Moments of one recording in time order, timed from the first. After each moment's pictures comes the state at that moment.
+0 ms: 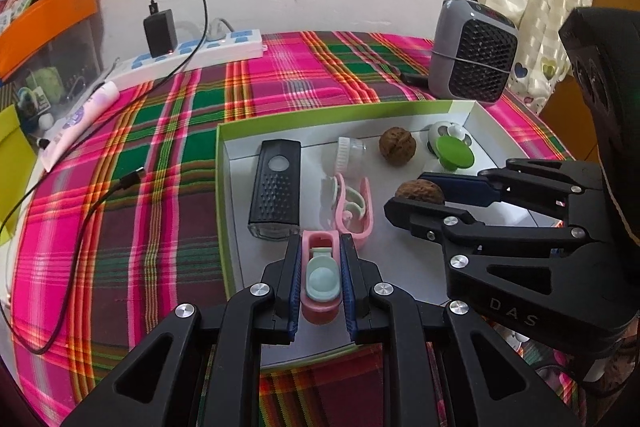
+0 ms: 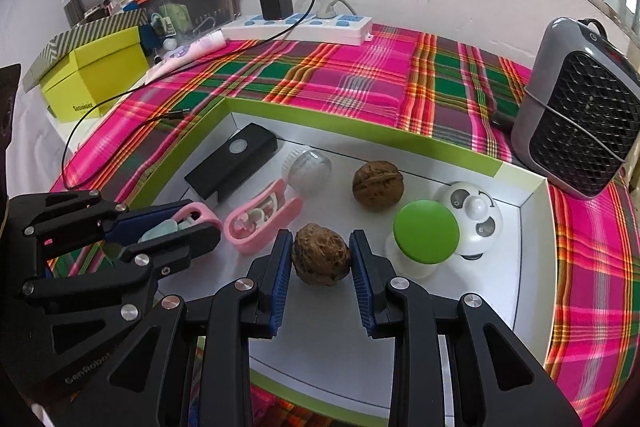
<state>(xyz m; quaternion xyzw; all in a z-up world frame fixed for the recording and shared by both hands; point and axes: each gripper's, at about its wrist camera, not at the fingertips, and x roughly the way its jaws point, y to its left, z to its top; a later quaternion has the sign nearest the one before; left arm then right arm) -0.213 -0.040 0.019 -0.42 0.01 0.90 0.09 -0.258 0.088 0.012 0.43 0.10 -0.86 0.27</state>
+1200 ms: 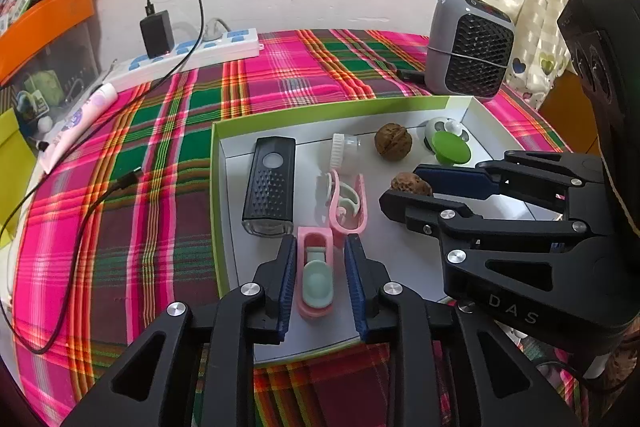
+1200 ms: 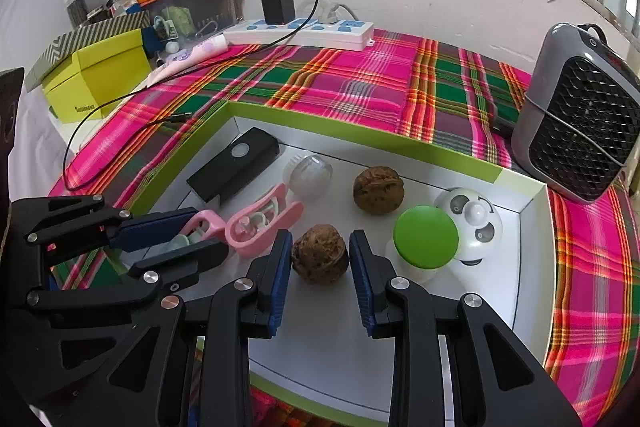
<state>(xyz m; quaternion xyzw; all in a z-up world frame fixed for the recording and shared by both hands) -0.210 -0.037 0.019 -0.42 0.01 0.90 0.09 -0.255 0.088 0.014 0.42 0.10 -0.86 0.27</state>
